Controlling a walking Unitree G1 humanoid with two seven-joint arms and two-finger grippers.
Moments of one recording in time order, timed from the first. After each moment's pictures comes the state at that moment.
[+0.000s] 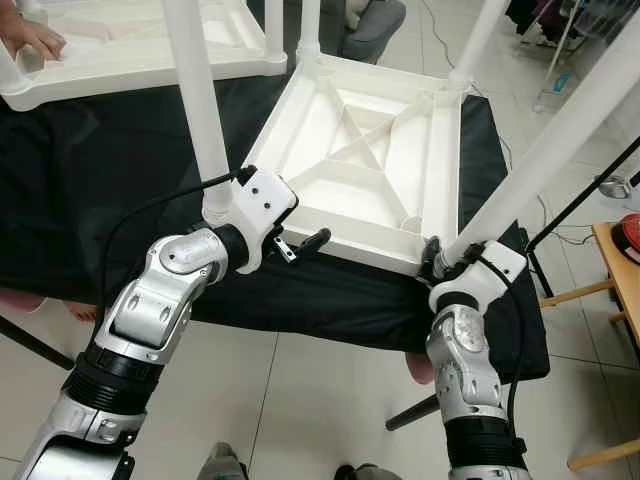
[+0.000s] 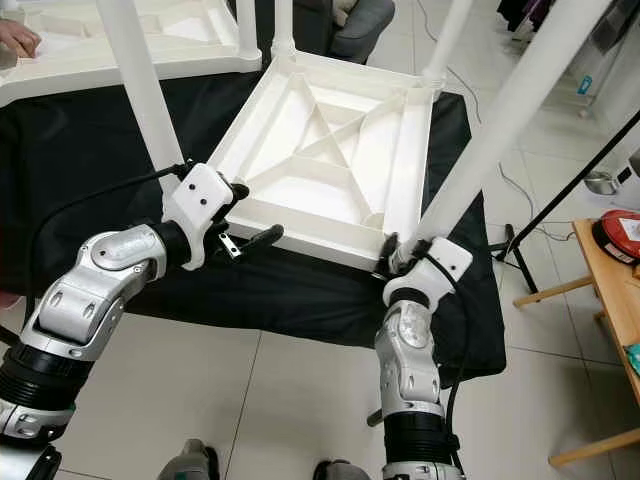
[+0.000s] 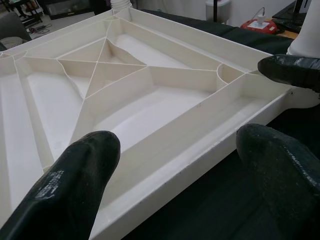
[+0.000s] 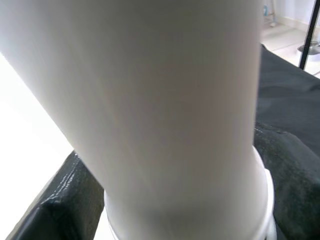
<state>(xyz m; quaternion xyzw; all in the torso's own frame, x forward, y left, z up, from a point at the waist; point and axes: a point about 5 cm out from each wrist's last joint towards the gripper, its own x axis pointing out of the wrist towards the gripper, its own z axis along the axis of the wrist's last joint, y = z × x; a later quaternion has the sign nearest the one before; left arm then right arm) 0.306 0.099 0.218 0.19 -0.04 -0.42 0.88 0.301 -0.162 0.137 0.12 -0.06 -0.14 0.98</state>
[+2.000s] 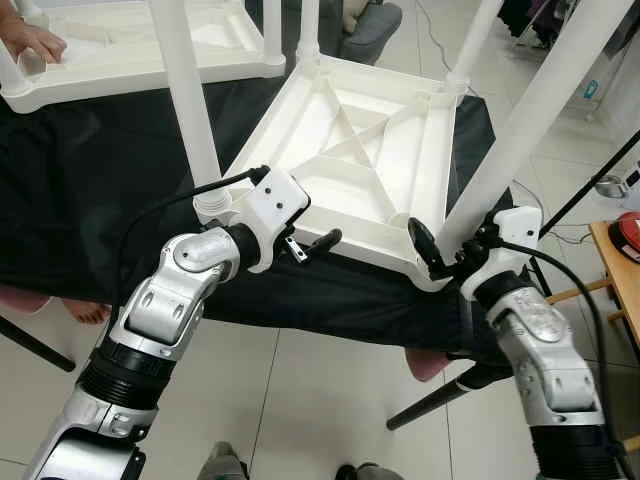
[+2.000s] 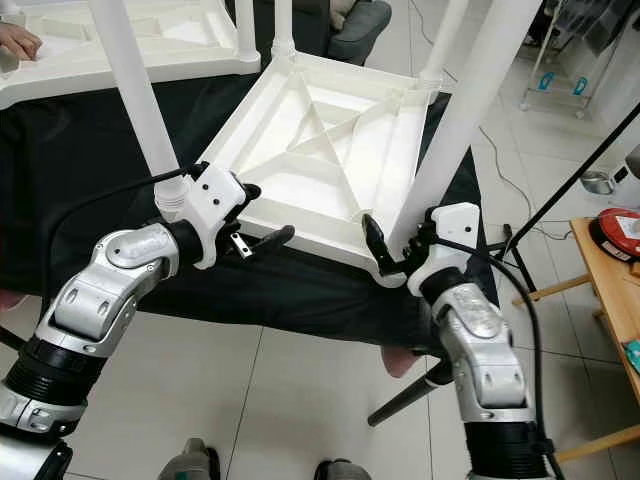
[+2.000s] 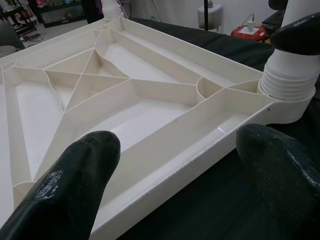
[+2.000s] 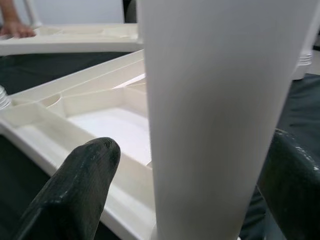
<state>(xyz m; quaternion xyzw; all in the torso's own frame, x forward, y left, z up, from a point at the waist) 0.308 0.087 0.217 0.19 -0.04 -0.44 0.88 0.283 -0.191 0.195 -0.07 -0.10 0.18 0.98</state>
